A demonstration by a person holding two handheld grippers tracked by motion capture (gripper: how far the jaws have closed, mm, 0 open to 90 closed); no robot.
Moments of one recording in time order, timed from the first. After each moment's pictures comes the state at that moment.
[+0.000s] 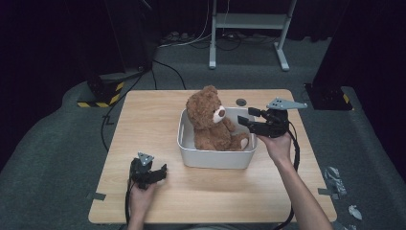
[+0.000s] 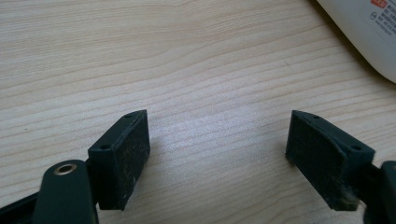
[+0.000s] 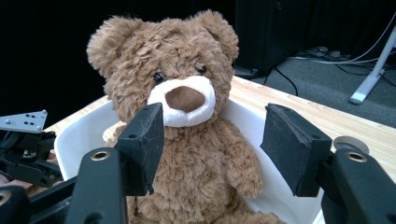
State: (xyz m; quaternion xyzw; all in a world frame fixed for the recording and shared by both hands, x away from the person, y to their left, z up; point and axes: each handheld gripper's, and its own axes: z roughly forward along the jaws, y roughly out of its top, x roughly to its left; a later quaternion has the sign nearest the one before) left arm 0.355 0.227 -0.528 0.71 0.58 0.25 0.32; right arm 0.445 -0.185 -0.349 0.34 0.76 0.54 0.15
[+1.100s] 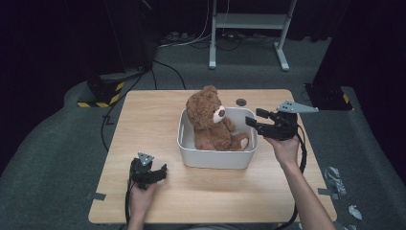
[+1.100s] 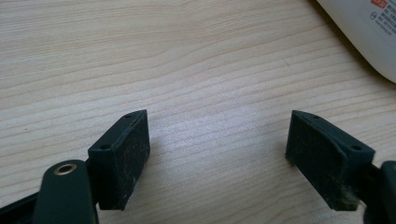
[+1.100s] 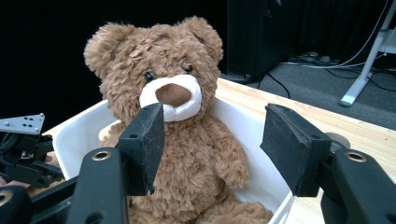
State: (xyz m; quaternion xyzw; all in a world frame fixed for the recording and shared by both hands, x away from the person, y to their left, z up) left arm 0.355 0.227 -0.528 0.71 0.58 0.25 0.32; right arm 0.436 -0.206 -0.349 0.35 0.75 0.55 0.16
